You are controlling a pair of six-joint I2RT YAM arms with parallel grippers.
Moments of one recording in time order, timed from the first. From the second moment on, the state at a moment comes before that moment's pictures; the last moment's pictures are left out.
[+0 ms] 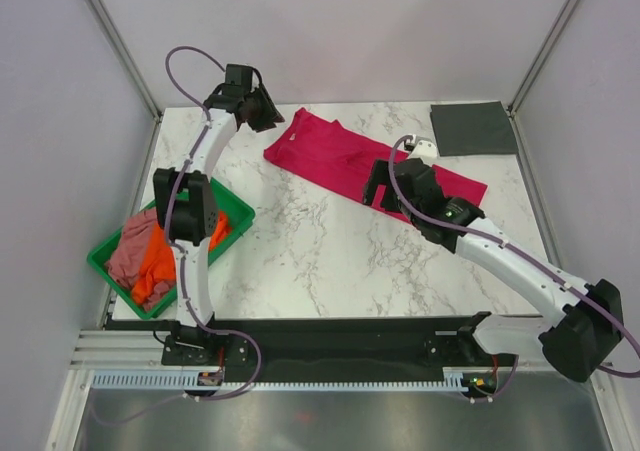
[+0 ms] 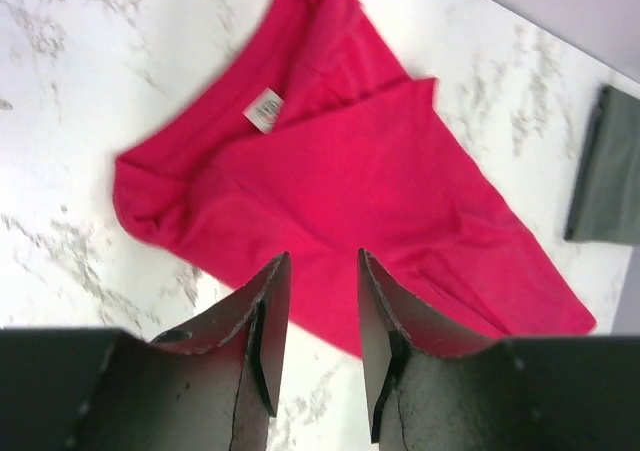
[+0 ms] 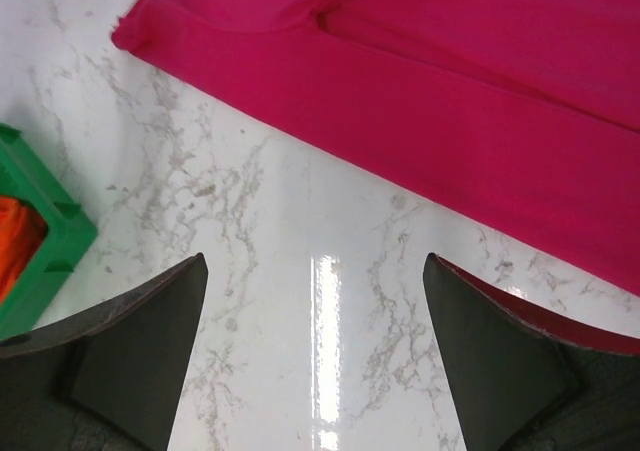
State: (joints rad) left arm -0.17 2.28 2.14 -0.61 0.16 -0.62; right arm 0.66 1.22 1.03 -0.37 0.36 0.64
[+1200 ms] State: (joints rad) left arm -0.20 2.44 2.07 -0.59 0.18 -0.62; right arm 0.08 1.56 0.83 -0.42 0.36 0.59
